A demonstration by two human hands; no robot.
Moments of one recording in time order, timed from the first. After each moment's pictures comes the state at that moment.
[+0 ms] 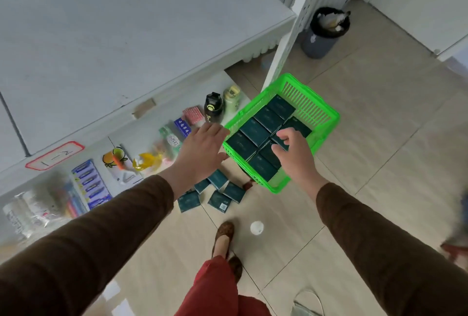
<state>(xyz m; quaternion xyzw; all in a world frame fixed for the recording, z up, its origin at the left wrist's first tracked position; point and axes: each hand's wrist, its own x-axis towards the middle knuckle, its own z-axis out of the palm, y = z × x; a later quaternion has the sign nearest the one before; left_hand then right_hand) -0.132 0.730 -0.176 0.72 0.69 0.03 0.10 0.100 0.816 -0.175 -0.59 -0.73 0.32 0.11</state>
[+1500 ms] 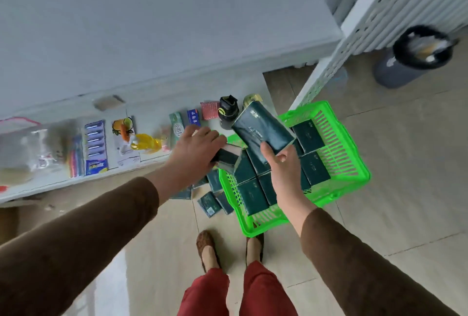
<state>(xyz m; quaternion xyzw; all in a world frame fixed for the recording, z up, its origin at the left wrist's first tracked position) -0.095 0.823 -0.219 0.63 0.77 -0.06 0.05 0.085 0.948 -0.241 -0.53 -0.55 0.60 0.20</state>
